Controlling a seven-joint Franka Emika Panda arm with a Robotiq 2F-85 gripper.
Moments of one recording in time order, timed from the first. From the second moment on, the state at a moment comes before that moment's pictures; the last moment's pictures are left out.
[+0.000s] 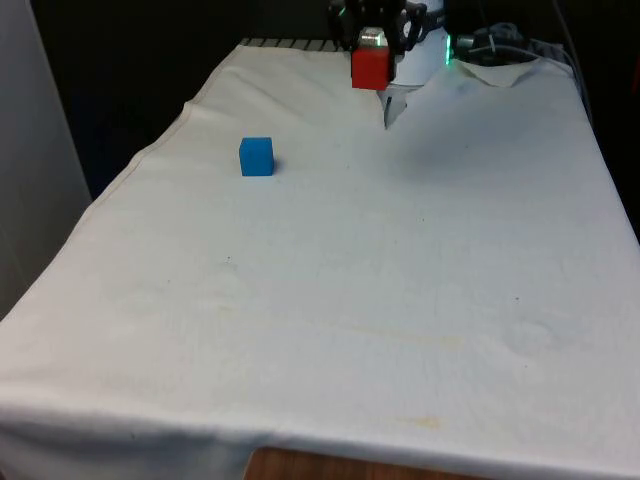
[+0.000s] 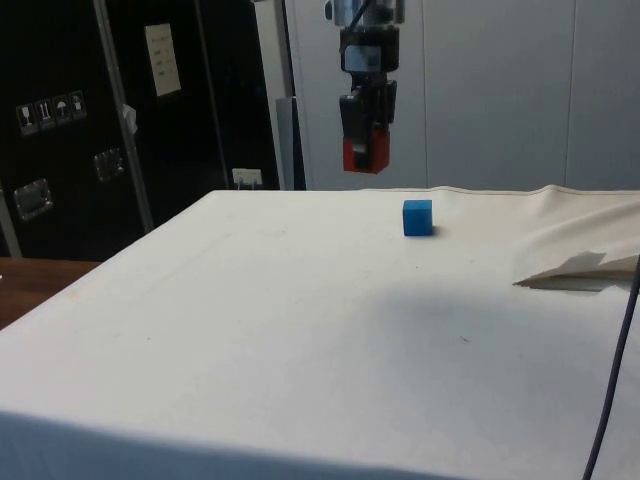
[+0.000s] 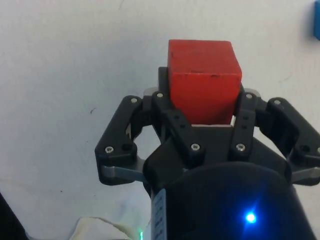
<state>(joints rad) 0.08 -0.22 -0.18 -2.60 -0.08 2.46 0.09</state>
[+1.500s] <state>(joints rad) 0.07 -0.20 -0.39 -2.60 -0.09 2.44 -0.15</state>
